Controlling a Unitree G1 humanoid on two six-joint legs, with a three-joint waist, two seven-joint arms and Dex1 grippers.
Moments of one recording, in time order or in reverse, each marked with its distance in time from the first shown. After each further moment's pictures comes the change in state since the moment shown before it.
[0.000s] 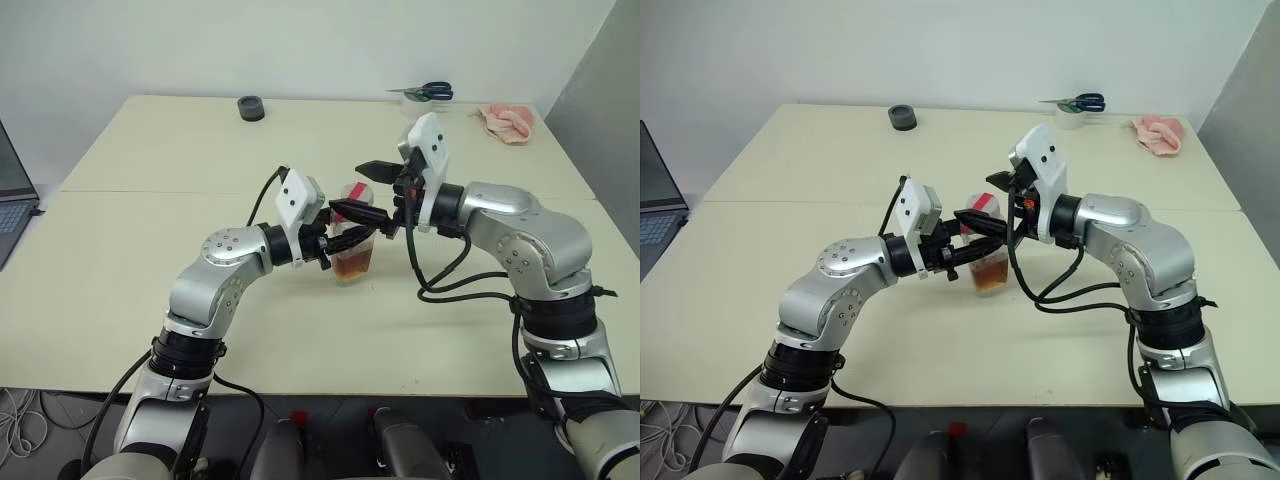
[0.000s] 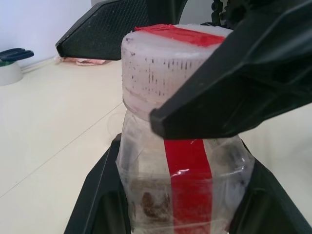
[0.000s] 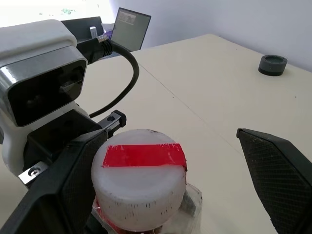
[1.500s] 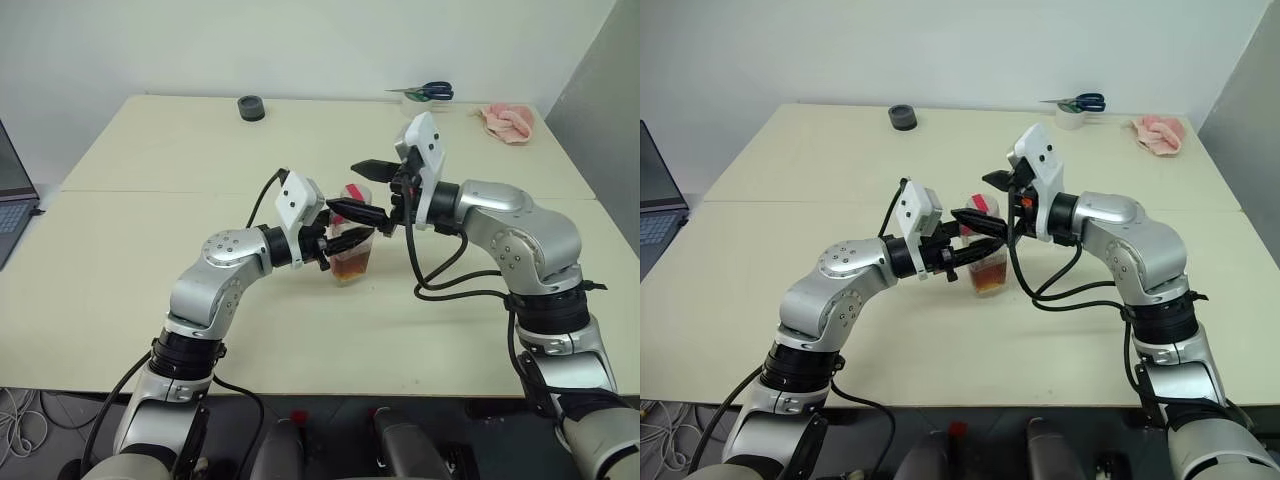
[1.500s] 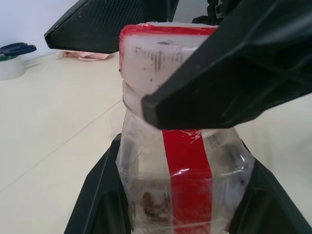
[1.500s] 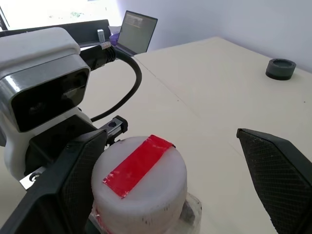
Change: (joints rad) left arm 0.006 0.000 -0.002 0.006 0.011 0.000 0.004; right arm -0.017 0.010 0.015 0.063 -0.010 -0.051 0.039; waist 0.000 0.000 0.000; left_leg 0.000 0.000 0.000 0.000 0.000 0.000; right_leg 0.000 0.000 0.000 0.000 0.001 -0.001
